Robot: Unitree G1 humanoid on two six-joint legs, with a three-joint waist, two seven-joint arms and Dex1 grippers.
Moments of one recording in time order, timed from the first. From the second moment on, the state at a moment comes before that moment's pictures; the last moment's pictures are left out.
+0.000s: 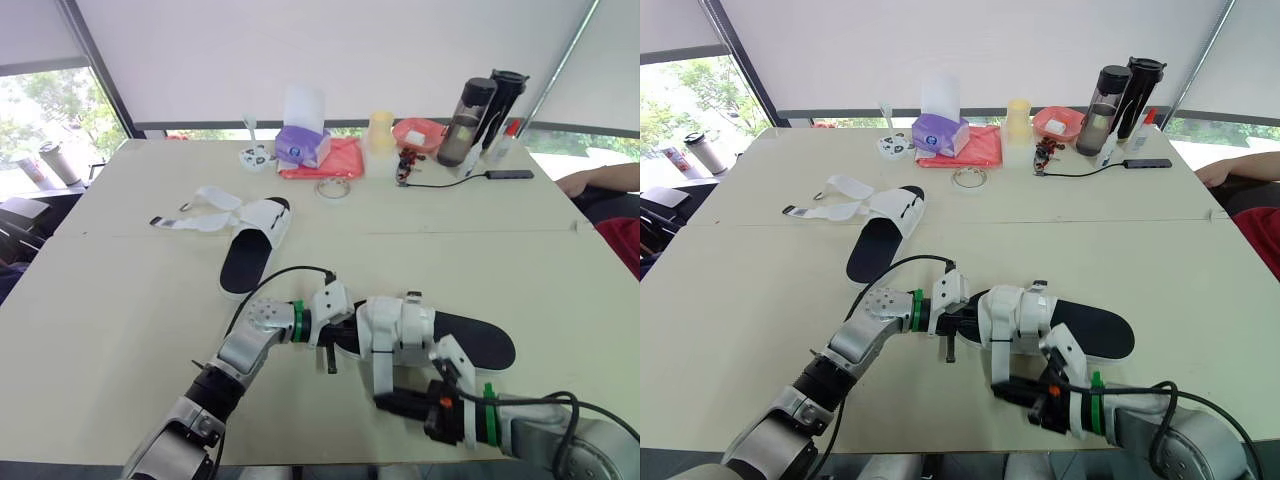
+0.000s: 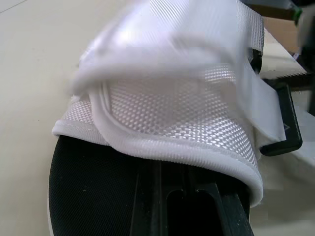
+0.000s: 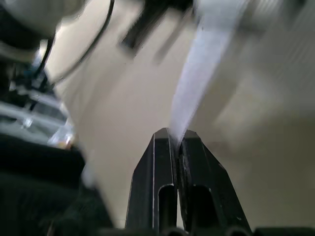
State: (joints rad) left arm -0.46 0.21 -0.42 0.25 -0.15 0.14 -1.04; right arm 0.30 -0.73 0.00 -0.62 0.83 0.92 0.69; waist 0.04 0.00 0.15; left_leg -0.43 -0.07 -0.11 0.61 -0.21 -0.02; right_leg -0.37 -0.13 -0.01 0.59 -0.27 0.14
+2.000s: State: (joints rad) left arm -0.48 0.21 -0.43 0.31 -0.15 0.08 -1.02; right arm -0.13 -0.66 -0.14 -0.41 1.48 0.91 0.27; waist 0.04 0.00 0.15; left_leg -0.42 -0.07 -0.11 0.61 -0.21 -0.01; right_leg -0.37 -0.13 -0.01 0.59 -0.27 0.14
